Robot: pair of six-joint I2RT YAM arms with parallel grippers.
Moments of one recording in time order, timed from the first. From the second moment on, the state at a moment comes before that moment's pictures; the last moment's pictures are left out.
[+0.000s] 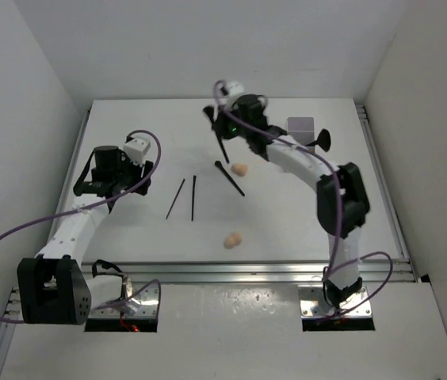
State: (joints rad) left arm 0.01 1.17 0.82 -0.30 0.21 0.28; right arm 0.58 2.09 1.70 -0.10 -0.10 0.10
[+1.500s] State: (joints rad) left arm -0.12 1.51 0.97 -0.32 0.16 0.33; right arm 0.18 2.03 0.96 1.24 0.57 0.08
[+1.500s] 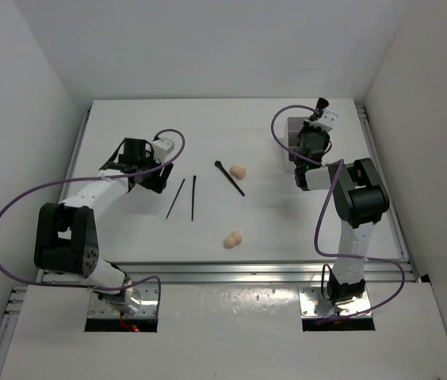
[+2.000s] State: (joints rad) left arm -0.12 1.49 0.93 -0.30 0.16 0.31; right arm 0.17 2.03 0.94 1.21 0.53 0.15
